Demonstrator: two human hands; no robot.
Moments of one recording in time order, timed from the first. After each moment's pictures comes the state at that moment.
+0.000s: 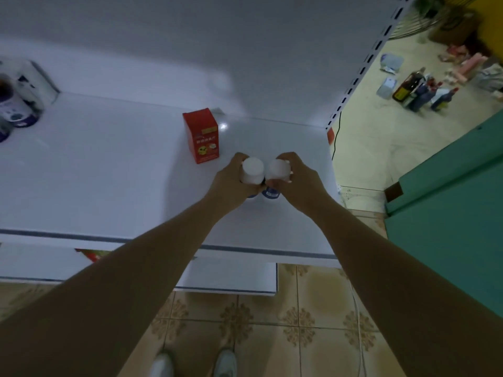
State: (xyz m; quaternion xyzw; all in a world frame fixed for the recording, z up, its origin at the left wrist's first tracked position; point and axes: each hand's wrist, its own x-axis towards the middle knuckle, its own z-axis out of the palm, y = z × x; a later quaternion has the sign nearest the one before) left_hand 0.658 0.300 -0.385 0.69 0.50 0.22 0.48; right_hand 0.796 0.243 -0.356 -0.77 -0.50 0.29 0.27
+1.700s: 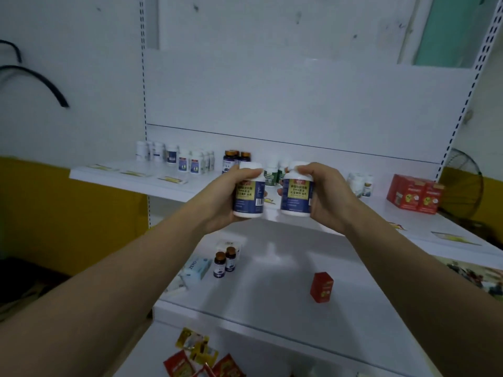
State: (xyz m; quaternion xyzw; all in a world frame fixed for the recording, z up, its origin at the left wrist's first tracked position) left_hand 0.218 0.135 0.042 0.53 0.29 0.46 0.65; right_hand 0.399 0.104 0.064 -0.37 -0.49 0.54 0.57
